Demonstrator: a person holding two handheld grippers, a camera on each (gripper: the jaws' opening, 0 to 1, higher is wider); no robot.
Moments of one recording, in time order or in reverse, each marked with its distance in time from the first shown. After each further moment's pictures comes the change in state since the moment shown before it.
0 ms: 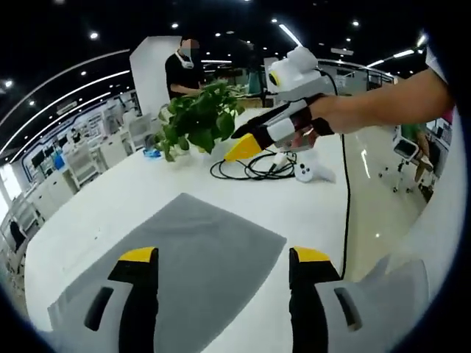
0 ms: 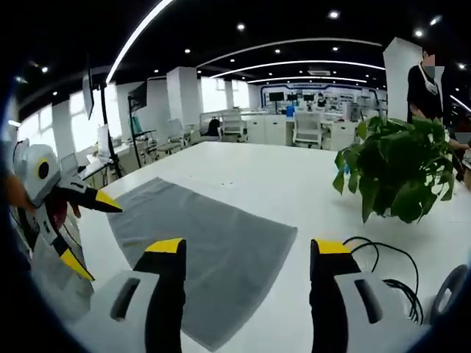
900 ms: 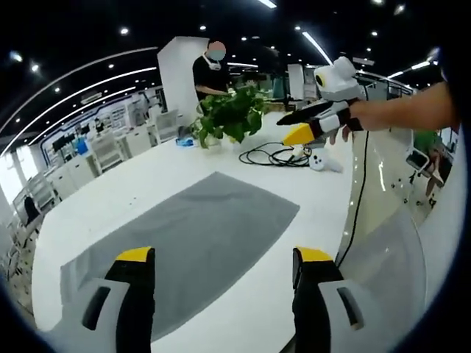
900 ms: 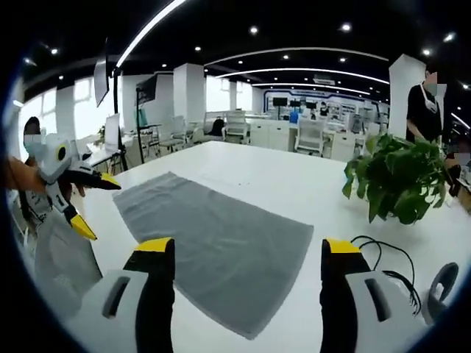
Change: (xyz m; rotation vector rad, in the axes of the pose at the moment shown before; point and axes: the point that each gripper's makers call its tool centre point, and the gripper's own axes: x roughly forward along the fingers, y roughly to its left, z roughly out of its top) left arm -0.106 0.036 -0.072 -0.094 -0.013 0.123; right arm -0.044 0.075 0.000 -0.089 -0.027 -0.023
